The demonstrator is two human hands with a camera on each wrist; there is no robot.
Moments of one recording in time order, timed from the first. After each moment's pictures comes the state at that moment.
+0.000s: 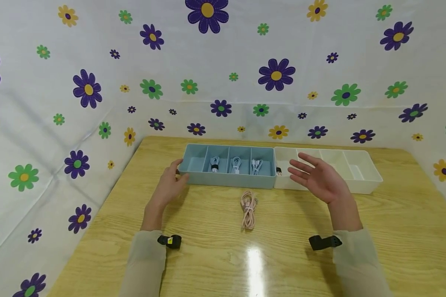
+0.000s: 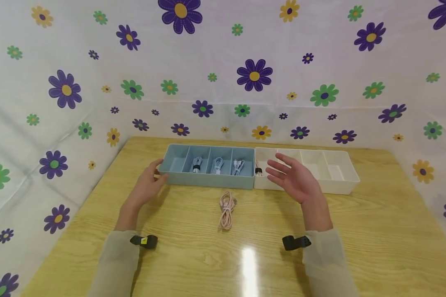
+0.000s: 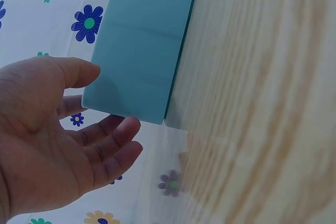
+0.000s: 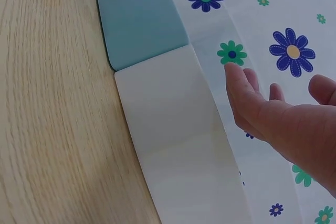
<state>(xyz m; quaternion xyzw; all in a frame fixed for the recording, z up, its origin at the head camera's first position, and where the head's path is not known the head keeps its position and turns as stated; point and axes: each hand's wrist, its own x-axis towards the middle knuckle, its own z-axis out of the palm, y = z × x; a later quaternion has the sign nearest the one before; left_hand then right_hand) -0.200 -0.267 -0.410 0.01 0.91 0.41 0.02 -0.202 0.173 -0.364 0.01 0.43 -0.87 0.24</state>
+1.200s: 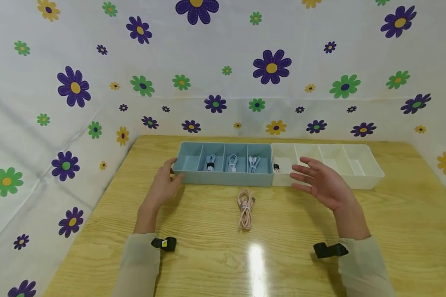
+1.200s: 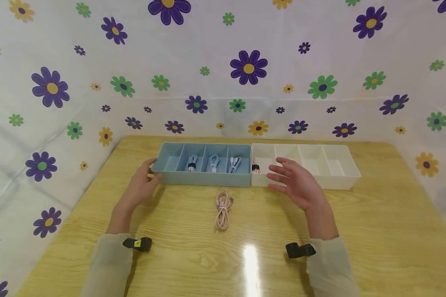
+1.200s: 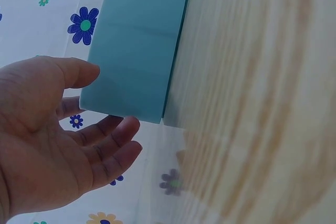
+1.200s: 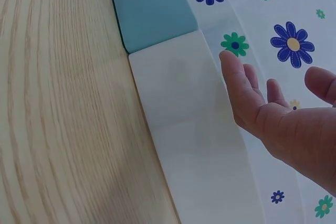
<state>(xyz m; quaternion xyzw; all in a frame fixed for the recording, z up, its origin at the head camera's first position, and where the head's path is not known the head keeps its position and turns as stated) -0.201 -0.263 -0.412 0.02 0.92 0.39 0.01 -0.188 0.185 -0.375 -0.02 0.55 -0.81 0.22</state>
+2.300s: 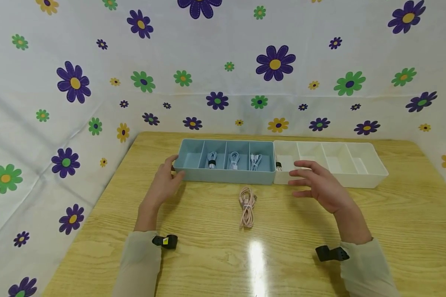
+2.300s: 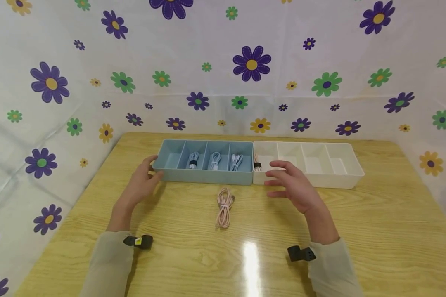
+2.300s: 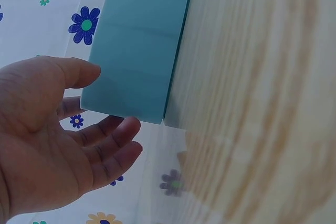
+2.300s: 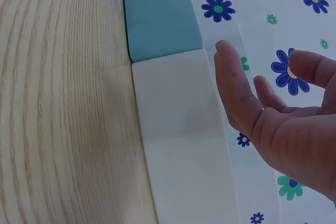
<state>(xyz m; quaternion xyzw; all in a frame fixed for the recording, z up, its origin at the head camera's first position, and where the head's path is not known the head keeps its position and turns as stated) -0.200 -0.262 -0.408 0.01 0.92 0.40 0.02 -0.176 0.169 -0.372 -0.06 0.70 -0.69 0.19</state>
